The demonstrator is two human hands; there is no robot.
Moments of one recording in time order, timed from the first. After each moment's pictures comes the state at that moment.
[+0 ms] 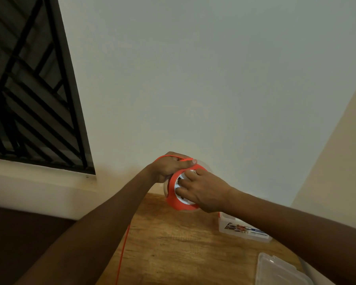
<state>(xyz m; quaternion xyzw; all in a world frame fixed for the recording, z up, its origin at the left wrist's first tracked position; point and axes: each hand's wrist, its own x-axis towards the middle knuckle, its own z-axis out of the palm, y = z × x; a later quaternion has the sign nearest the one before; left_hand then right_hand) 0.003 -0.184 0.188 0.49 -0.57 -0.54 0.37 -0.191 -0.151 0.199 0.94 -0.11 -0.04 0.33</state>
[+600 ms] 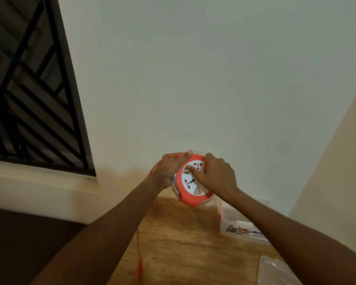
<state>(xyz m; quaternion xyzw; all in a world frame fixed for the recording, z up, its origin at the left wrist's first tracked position) -0.010 -0.183 0.177 0.49 -0.45 -0.54 0.52 -0.188 -0.177 0.205 0.80 -0.54 0.28 0.00</state>
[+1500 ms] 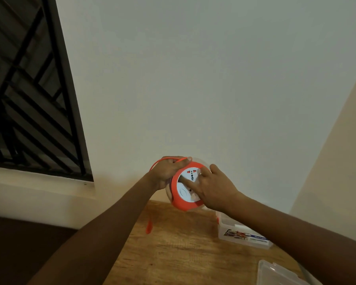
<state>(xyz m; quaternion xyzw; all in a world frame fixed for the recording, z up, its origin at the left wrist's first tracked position) -0.003 -0.179 0.191 0.50 -0.50 -0.53 0.47 -0.207 -0.166 0.198 0.91 -0.27 -0.01 0.31</state>
